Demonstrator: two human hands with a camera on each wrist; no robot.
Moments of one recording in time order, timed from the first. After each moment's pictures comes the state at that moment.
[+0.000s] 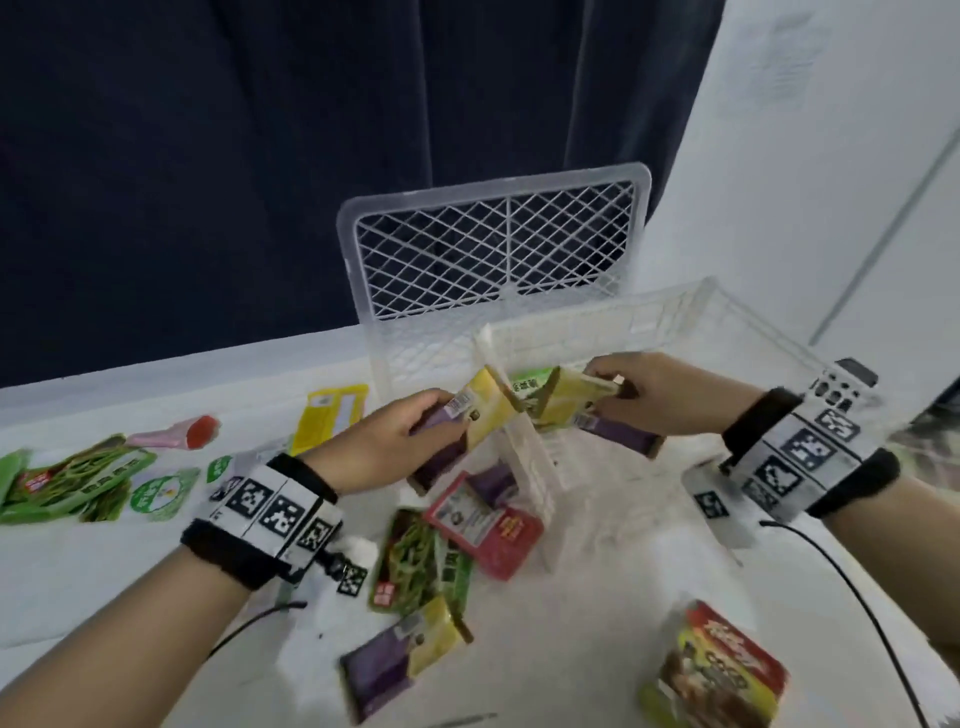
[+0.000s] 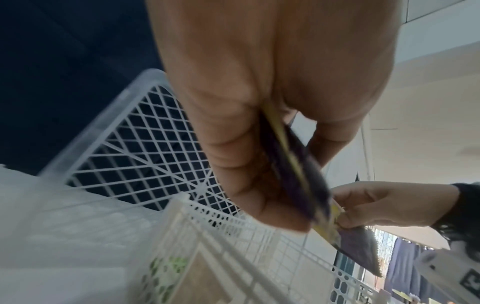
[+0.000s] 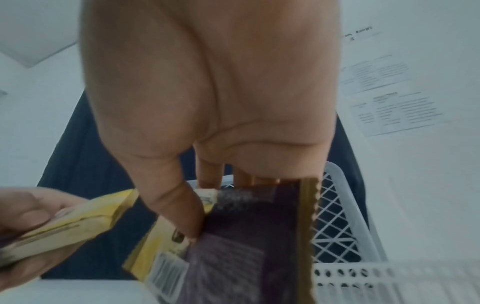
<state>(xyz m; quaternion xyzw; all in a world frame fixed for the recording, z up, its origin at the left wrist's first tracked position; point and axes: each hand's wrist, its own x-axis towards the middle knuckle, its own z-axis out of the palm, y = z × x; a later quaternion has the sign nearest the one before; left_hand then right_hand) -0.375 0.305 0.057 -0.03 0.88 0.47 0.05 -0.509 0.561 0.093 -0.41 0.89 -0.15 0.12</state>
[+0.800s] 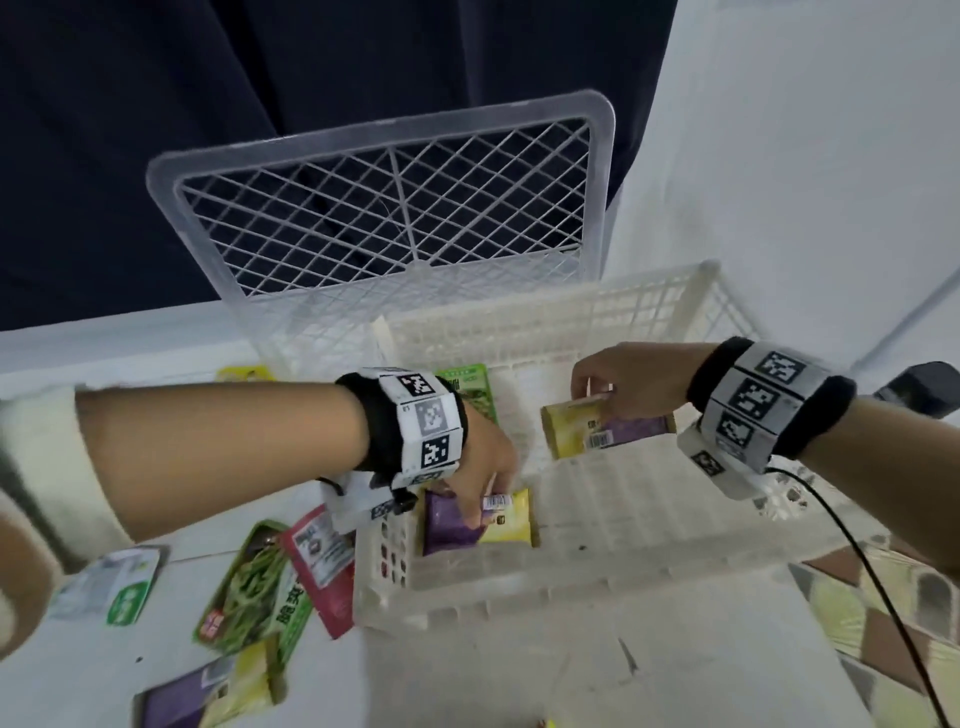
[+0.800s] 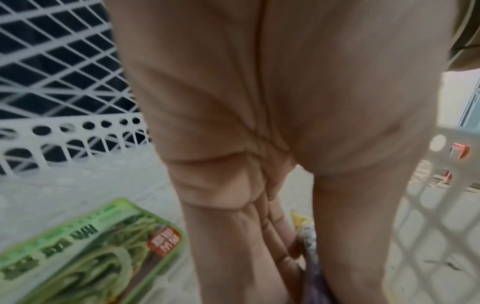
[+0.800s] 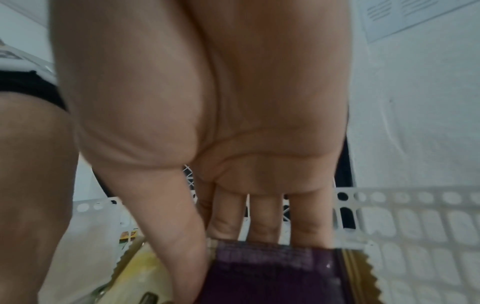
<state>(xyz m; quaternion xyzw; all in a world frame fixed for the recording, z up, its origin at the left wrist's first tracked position) -0.597 0.474 0.020 0.14 0.86 0.01 0.49 -0.708 0.621 0.042 -0.46 0.85 0.03 0.28</state>
